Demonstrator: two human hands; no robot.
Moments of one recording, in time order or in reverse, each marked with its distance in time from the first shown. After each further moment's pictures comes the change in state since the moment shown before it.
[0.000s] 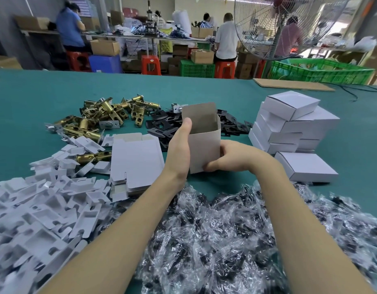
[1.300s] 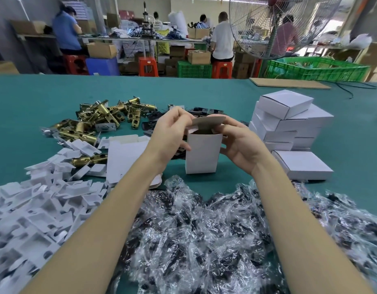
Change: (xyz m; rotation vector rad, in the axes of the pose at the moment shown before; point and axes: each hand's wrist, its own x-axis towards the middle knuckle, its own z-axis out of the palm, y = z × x) left_hand 0.018 0.038 -0.016 0.229 -0.139 0.220; right_hand -0.004 0.009 -0.003 1.083 0.157 -0.320
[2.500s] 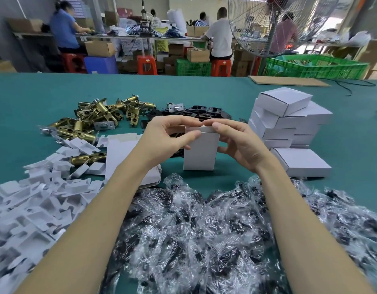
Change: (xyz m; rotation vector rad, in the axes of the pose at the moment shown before) left_hand -0.001 -0.019 -0.021 0.128 -0.191 0.179; right_hand -0.004 0.007 -0.012 -0.062 -0.099 -0.080
